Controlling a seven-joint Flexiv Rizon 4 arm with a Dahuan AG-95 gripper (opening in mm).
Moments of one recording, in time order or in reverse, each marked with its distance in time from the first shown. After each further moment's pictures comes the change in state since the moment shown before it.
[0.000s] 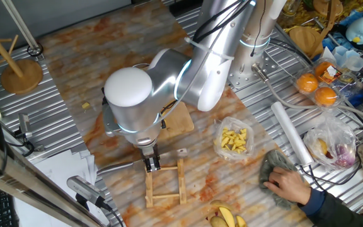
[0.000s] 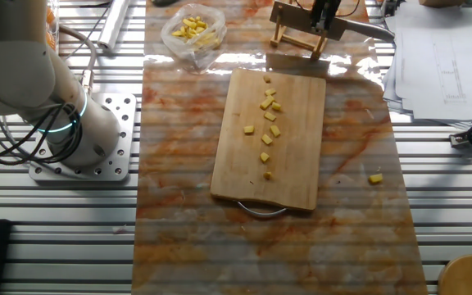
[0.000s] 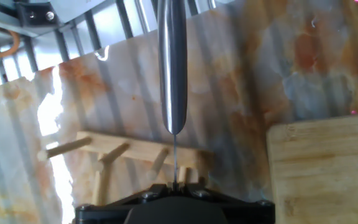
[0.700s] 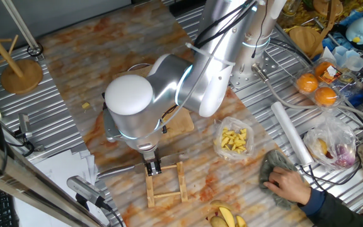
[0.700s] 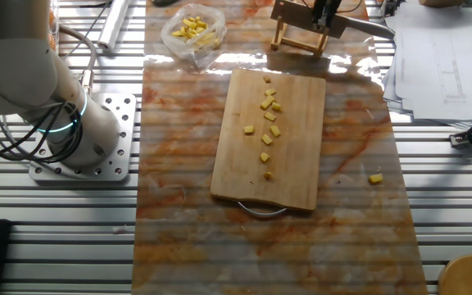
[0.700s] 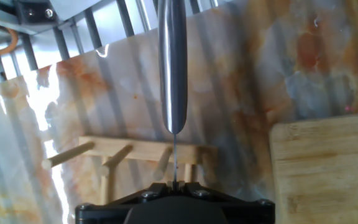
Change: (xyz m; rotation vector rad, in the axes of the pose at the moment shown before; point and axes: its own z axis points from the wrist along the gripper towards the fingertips) arm 0.004 0.007 0.004 0.022 0.011 0.002
